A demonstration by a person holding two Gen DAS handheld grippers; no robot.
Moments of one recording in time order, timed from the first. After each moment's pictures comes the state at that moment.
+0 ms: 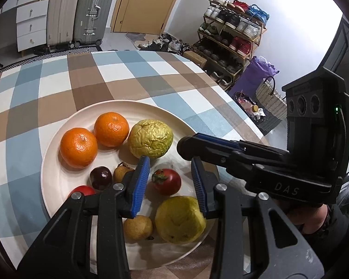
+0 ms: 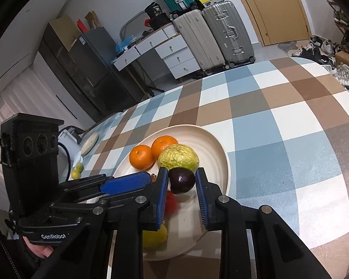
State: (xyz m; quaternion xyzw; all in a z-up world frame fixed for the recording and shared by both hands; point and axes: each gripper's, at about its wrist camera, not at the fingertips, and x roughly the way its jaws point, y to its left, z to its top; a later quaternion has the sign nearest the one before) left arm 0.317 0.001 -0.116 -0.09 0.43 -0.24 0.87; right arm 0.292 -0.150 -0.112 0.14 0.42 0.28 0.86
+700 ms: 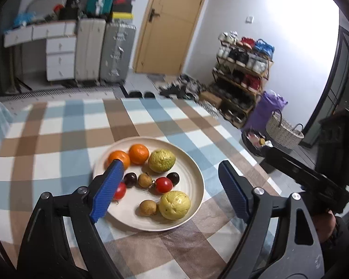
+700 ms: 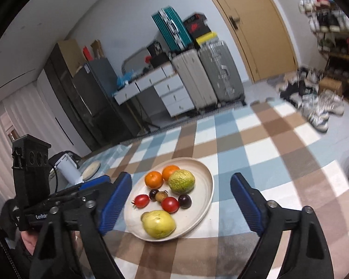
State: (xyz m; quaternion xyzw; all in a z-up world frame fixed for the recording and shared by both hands) left arm 0.211 0.029 -0.025 -0.09 0.30 -0.15 0.94; right arm 0.201 -0.196 -0.033 0.14 0.28 0.24 0.92
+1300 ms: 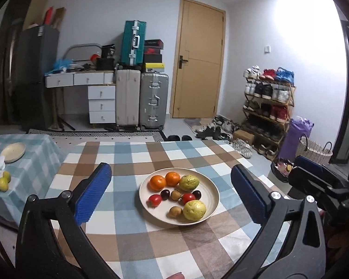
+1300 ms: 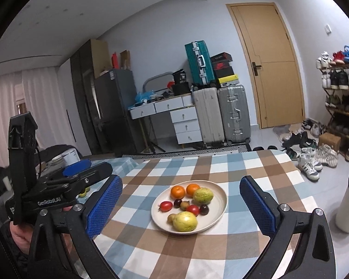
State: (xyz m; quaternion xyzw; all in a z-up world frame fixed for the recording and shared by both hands) left arm 0.076 0.032 0.035 -0.05 0.17 -0.02 0.98; right arm 0.088 -0.168 0.026 0.05 0.18 0.25 0.95
